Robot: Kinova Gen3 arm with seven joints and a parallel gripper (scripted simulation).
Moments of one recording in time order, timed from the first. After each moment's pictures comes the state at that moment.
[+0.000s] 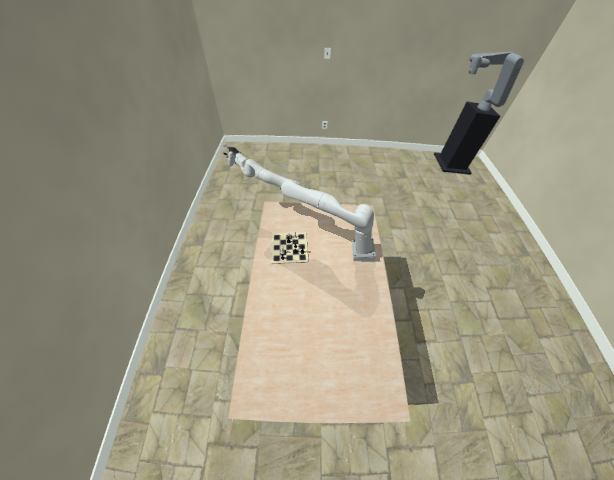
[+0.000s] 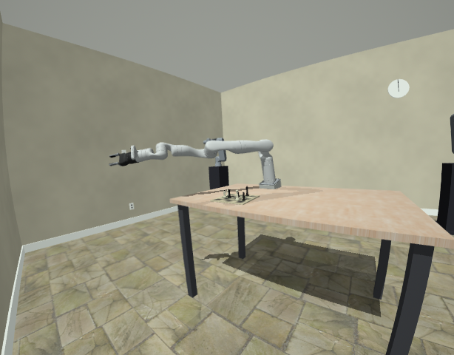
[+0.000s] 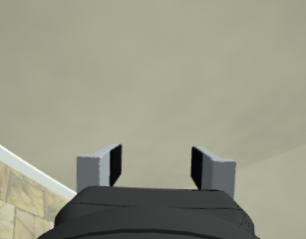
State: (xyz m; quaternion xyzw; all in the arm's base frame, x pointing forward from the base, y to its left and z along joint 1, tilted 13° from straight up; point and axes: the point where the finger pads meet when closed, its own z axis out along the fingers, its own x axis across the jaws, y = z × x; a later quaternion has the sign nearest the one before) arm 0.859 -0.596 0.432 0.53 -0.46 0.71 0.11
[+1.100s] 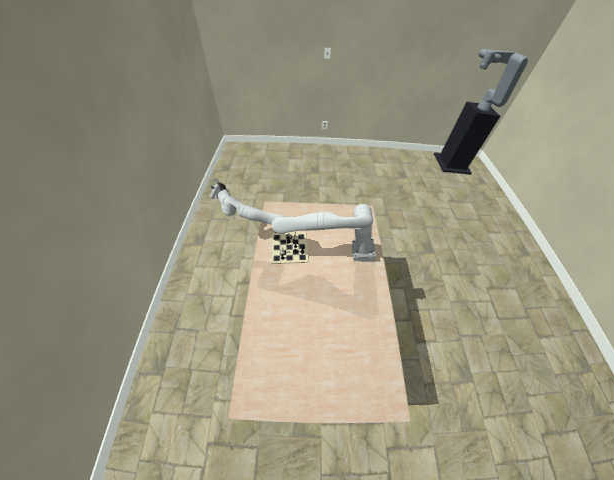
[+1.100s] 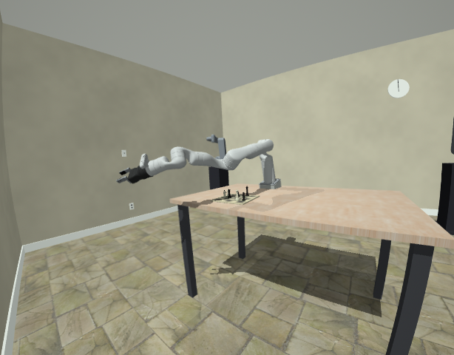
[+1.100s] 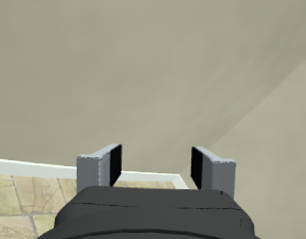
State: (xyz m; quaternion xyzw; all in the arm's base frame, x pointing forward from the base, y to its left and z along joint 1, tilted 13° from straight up) arm 0.909 -0.346 0.345 0.43 -0.63 0.65 -0.01
